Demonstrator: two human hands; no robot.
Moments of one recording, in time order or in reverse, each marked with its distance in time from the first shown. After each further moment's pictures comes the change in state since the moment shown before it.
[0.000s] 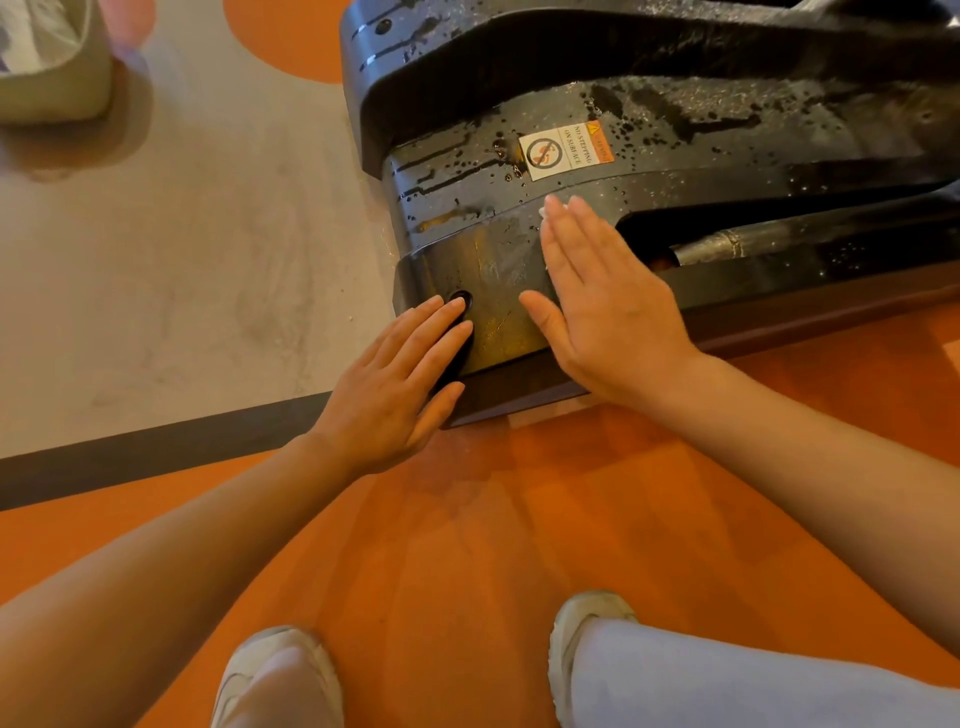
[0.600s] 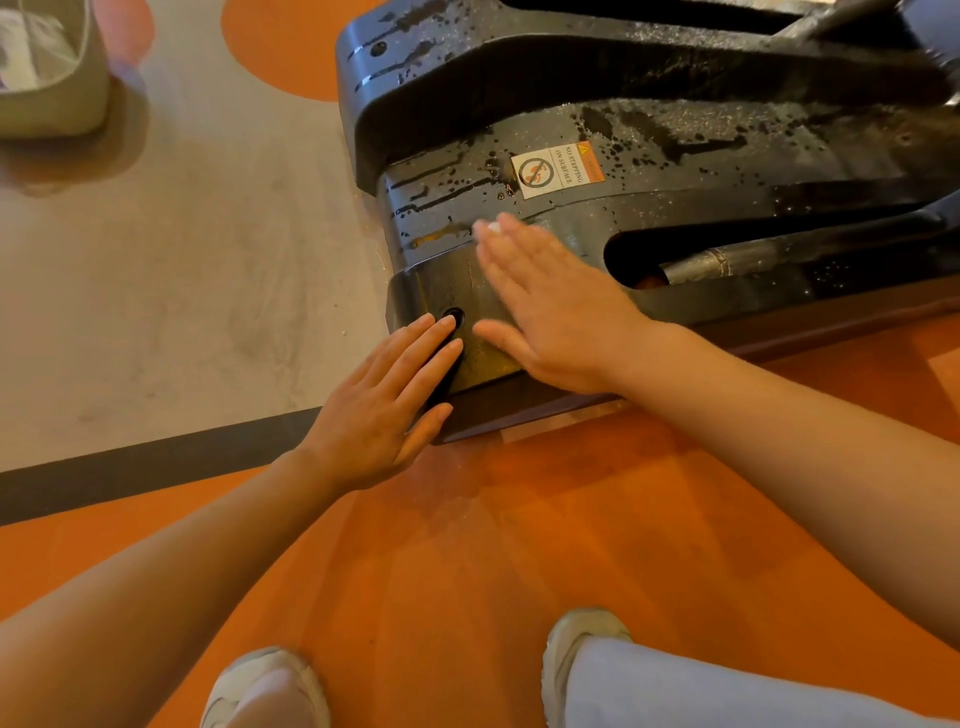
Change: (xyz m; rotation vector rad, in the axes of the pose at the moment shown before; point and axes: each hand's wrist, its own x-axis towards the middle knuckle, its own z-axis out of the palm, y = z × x) left_hand -0.003 -0.008 0.007 0.022 0.010 0.045; right_hand 0.033 -0.004 -0.009 -0.012 -0.306 -0.187
